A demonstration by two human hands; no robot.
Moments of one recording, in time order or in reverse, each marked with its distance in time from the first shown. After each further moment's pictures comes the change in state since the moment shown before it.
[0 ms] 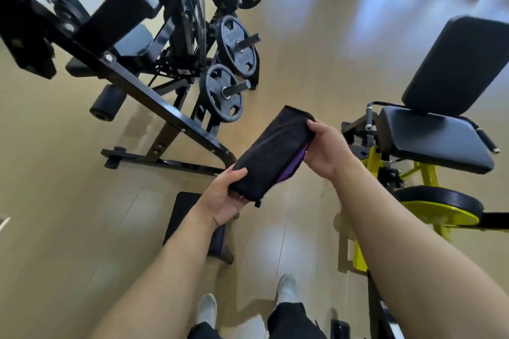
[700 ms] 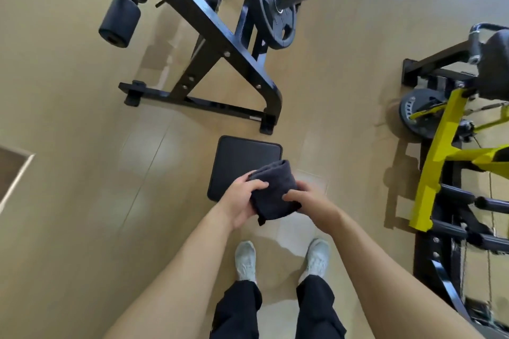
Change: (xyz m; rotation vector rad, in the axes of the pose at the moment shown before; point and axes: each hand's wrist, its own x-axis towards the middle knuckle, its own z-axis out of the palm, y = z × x) left_hand 0.008 -0.070 -0.261 0.151 0.319 -0.253; right_hand 0.059 0.352 0.025 -0.733 -0.118 0.371
